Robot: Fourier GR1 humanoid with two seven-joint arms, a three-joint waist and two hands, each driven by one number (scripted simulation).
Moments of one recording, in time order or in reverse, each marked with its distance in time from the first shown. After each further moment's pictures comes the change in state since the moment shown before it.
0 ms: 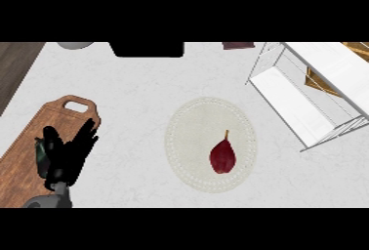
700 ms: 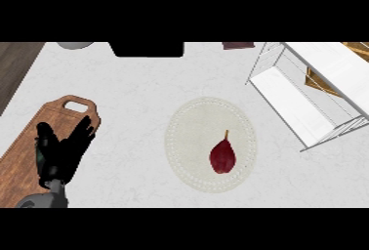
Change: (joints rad) left arm -0.009 0.012 0.020 -0.027 0.007 -0.011 0.043; right arm 0.059 0.011 -0.095 -0.131 0.042 -0.018 0.004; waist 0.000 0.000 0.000
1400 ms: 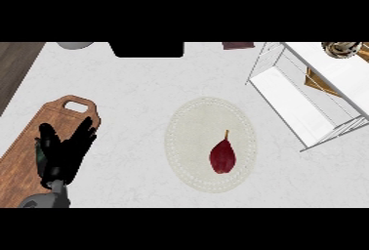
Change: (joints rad) left arm 0.000 -0.010 0.001 0.014 -0.006 -0.002 -0.011; right arm 0.013 0.055 -0.200 -0.218 0.025 -0.246 -0.039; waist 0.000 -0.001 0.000
